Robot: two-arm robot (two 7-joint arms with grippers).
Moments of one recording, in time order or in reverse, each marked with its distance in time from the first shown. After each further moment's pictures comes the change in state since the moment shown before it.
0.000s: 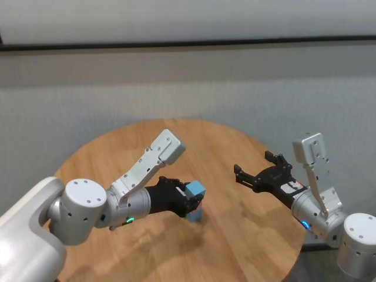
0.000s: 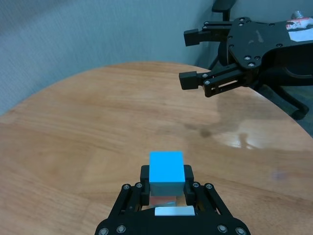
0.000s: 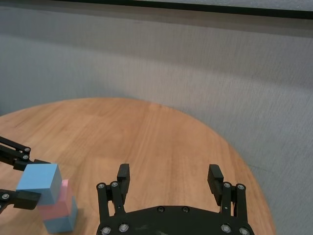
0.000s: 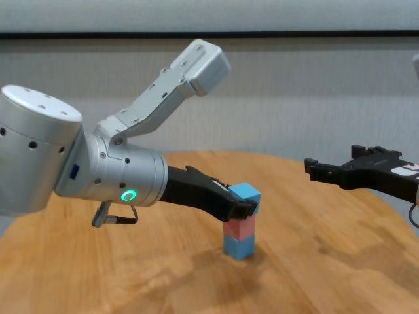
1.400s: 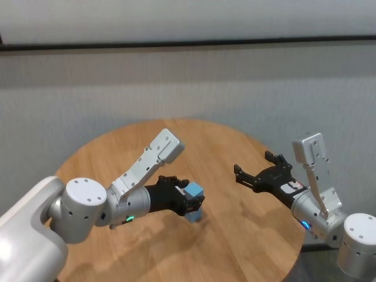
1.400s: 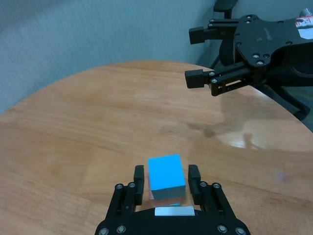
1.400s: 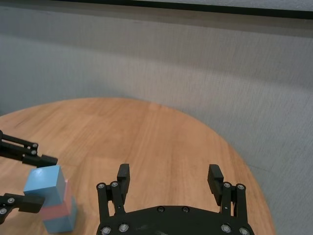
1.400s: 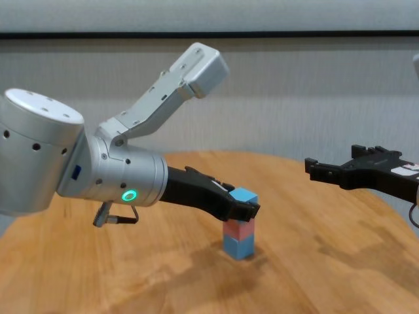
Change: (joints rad) left arm -0.011 -0.014 -0.010 0.036 0.005 -0.016 -0.006; right arm 0.000 0.000 0.000 0.000 0.000 0.000 0.000
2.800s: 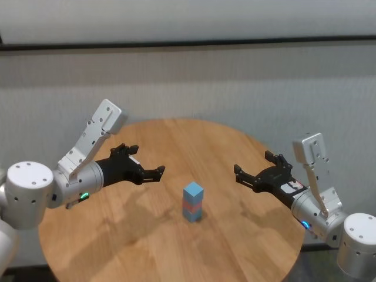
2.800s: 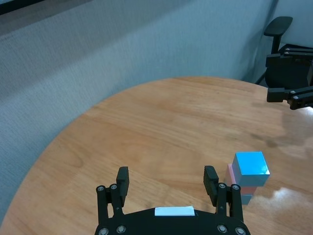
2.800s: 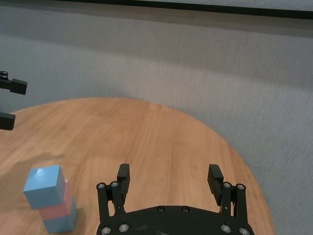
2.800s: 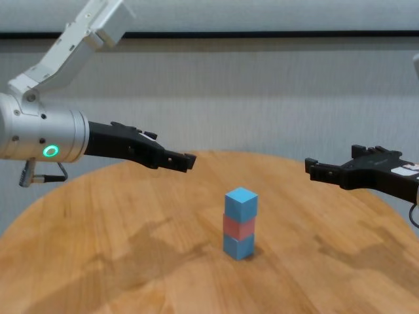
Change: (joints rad) left arm 0.017 0.104 -0.124 -0.069 -0.067 -0.011 0.044; right arm 0.000 0.000 0.000 0.000 0.000 0.000 0.000
